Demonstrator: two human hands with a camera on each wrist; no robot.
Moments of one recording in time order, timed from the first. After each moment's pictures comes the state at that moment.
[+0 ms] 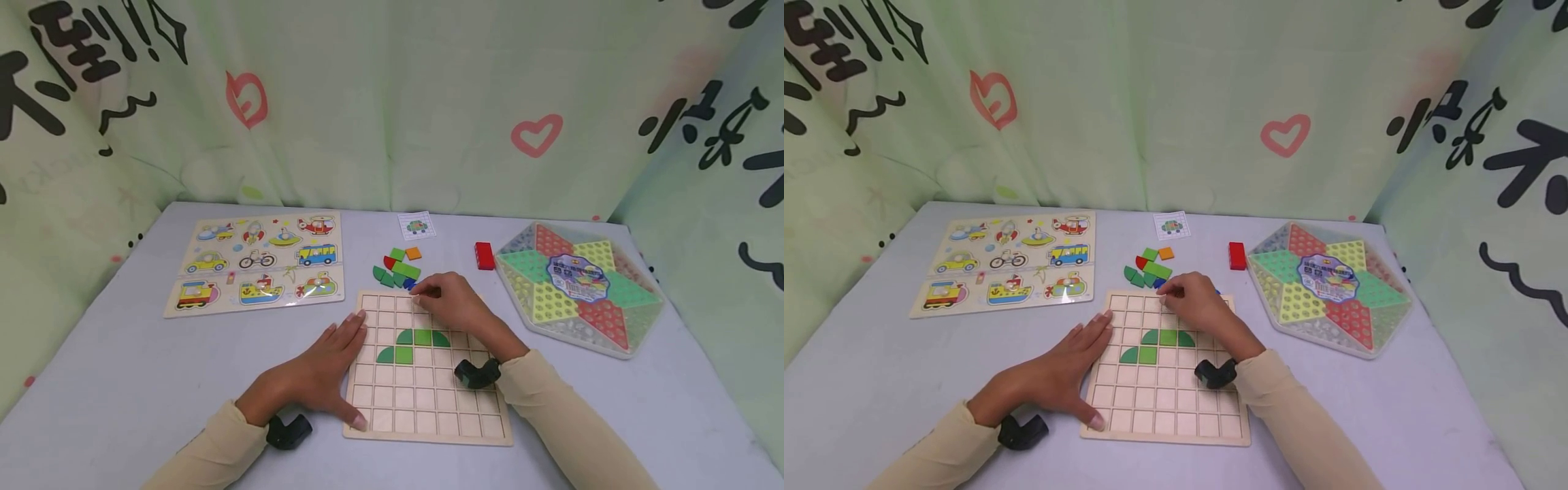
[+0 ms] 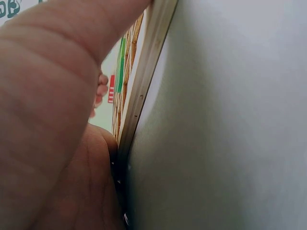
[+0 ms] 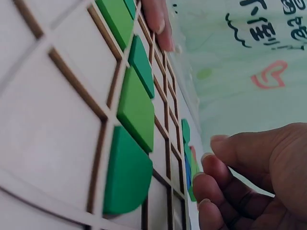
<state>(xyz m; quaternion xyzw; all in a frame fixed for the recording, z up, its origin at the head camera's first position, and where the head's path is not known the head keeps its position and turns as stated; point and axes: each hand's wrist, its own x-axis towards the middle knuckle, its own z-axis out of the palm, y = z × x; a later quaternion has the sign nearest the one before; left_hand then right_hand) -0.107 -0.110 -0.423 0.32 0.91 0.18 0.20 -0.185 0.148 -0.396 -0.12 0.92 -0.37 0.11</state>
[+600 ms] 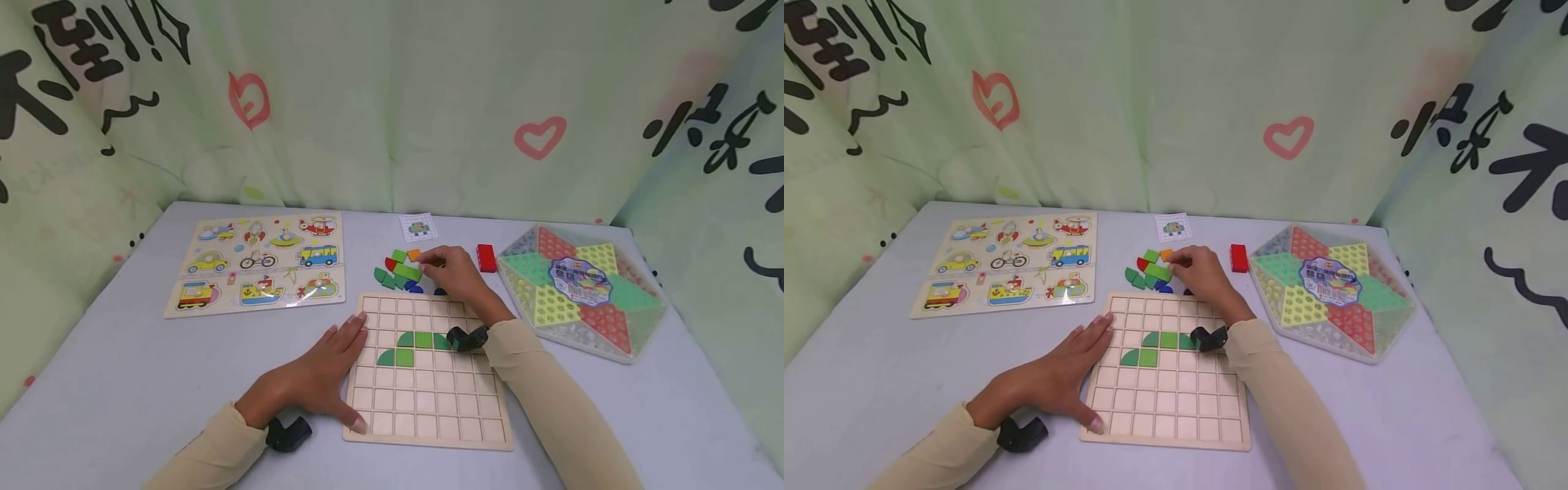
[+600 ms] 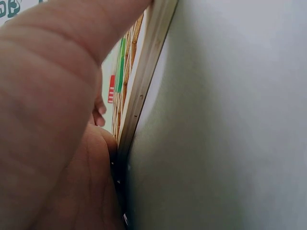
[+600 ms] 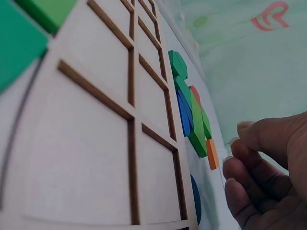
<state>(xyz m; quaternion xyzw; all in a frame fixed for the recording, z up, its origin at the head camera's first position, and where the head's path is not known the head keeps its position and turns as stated) -0.107 -0.110 -0.423 0.31 0.91 0.18 0.20 -0.242 0.157 -0.406 -0.09 0.90 -0.42 0.07</state>
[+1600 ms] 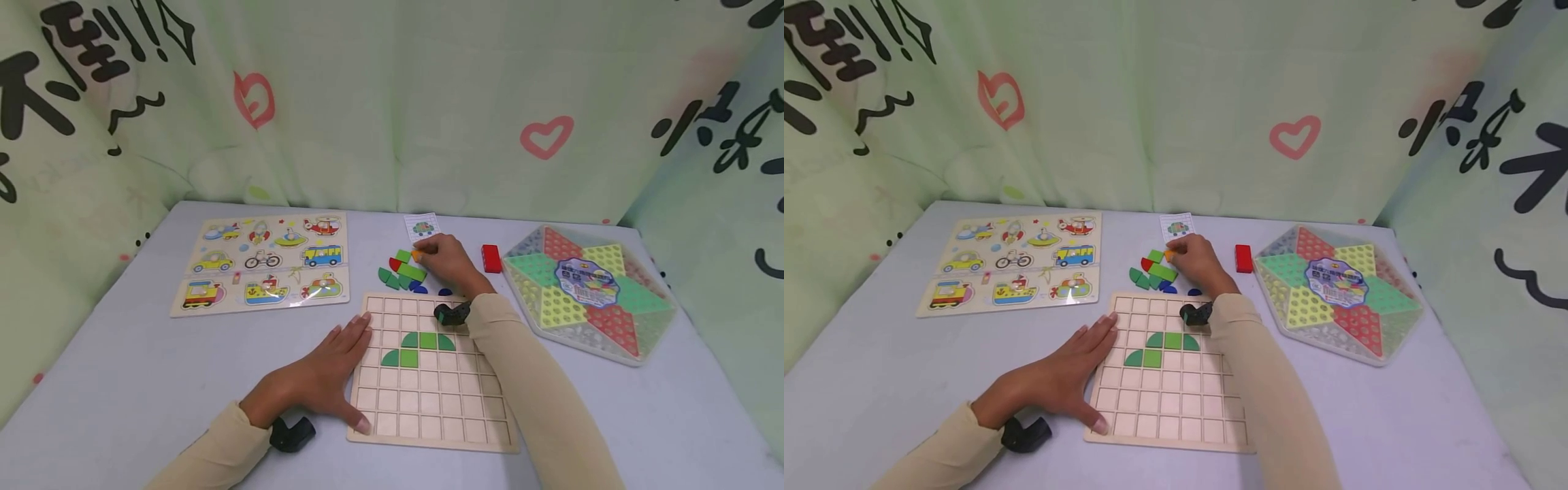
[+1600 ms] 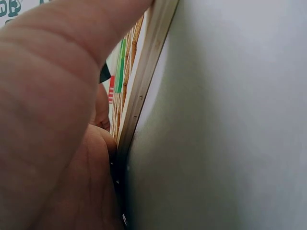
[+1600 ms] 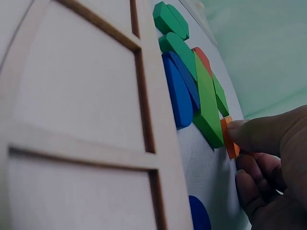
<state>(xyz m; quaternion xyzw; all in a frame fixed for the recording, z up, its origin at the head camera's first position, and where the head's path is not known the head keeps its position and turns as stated) -0.107 -0.112 -0.424 0.32 0.91 0.19 0.20 -0.280 0.140 -0.414 -0.04 0.91 -0.41 0.11</state>
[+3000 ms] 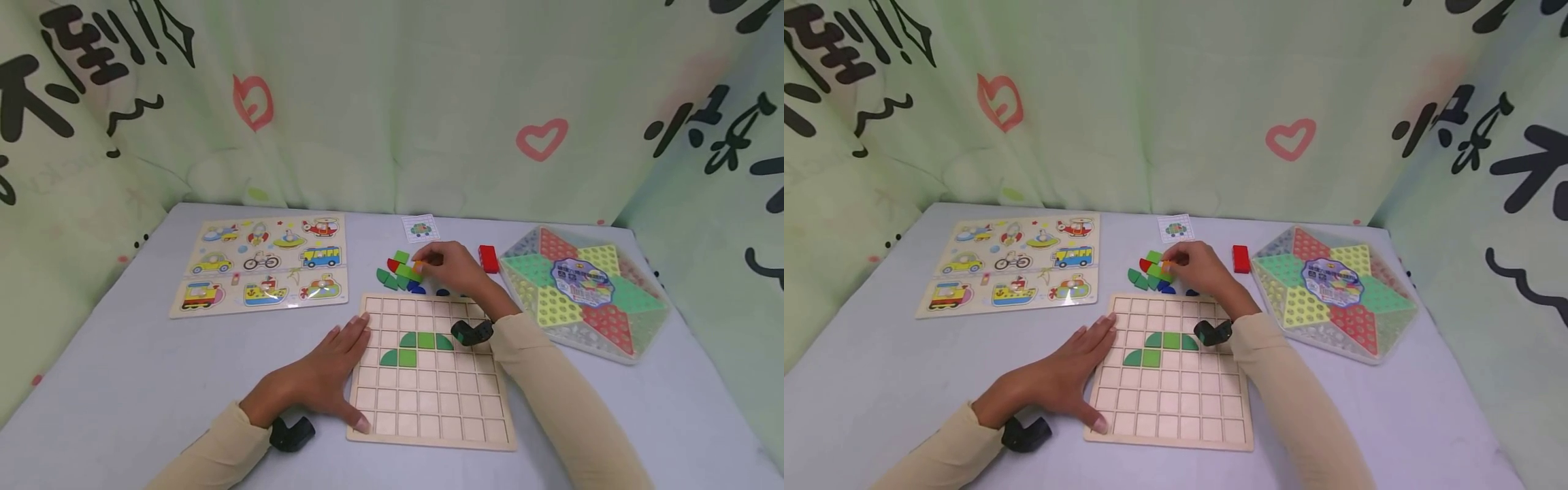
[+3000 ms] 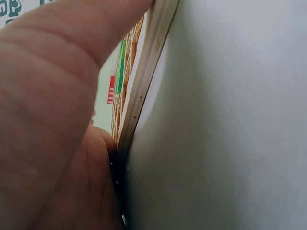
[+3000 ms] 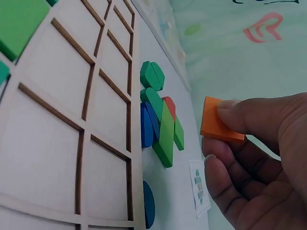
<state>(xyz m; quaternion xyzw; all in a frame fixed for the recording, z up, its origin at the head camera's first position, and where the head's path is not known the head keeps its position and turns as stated) -0.106 -0.111 -0.422 0.32 0.91 0.18 0.20 -0.247 0.153 -0.391 -0.14 0.90 -0.40 0.10</state>
